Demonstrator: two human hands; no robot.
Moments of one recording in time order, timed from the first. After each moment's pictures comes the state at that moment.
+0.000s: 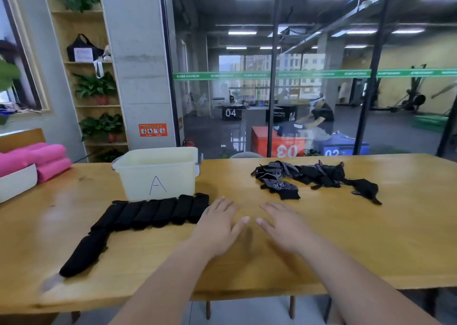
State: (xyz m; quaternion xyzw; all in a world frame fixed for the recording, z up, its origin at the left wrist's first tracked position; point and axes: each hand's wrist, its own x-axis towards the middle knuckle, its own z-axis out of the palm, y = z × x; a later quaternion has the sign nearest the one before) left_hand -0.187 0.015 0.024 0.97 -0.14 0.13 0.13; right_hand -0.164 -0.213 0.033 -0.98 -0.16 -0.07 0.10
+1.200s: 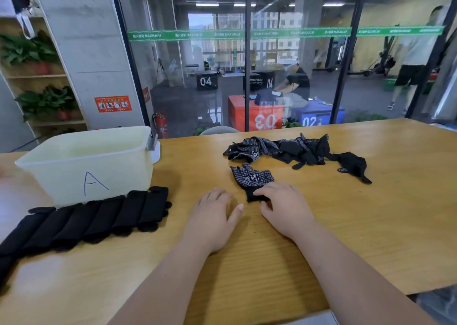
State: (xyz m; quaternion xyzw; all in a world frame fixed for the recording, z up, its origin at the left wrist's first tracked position) left_hand -0.094 -0.053 -0.017 0.97 -0.13 0.13 0.17; right_hand -0.079 -0.275 -0.002 -0.97 -0.13 -0.18 0.12
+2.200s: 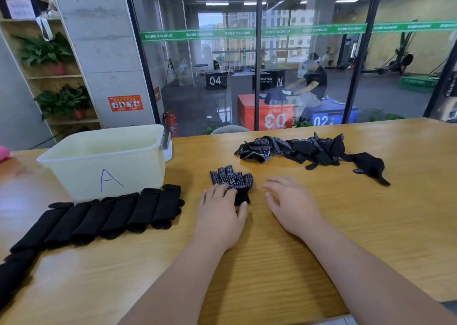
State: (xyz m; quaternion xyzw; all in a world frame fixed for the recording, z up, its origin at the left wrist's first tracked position) left_hand -0.099 -0.053 -0.014 0.97 -0.07 0.19 0.15; right_hand -0.070 -0.261 -0.002 -0.95 -0.16 -0.22 0.18
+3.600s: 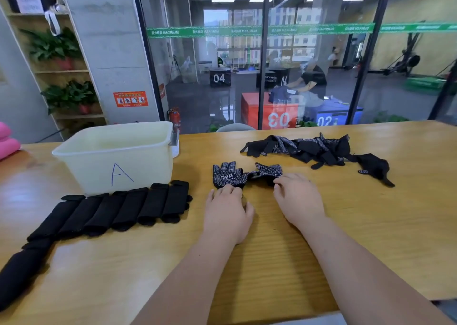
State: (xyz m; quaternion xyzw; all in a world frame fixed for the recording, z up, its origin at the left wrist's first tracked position) left_hand -0.104 -0.057 -0.007 0.98 -0.04 0.15 0.13; right_hand -0.060 -0.253 -0.001 -0.97 -0.05 -0.23 0.10
